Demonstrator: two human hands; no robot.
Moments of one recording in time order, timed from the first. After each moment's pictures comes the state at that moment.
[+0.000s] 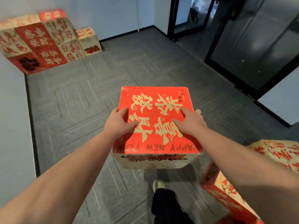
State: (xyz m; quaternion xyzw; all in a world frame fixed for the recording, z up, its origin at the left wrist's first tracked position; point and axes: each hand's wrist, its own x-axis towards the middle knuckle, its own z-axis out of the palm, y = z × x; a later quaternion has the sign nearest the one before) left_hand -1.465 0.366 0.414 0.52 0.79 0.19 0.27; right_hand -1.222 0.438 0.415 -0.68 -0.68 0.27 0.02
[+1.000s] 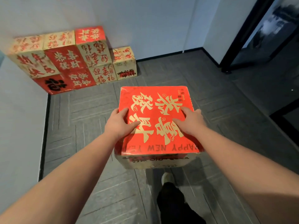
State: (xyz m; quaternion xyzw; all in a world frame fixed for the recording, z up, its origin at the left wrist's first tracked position) left_hand -1.982 0.928 0.413 0.42 0.85 0.21 0.24; right_hand -1.762 1.062 0.411 -0.59 -0.76 0.26 -0.02
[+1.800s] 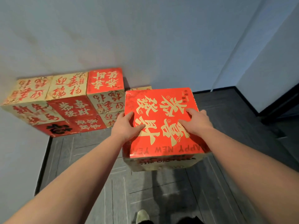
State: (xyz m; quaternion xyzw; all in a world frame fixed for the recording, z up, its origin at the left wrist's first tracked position) left_hand -2.399 1.381 0.416 0.38 0.87 0.23 0.21; right_hand -2.194 1.543 0.433 -0.55 -0.79 0.27 0.00
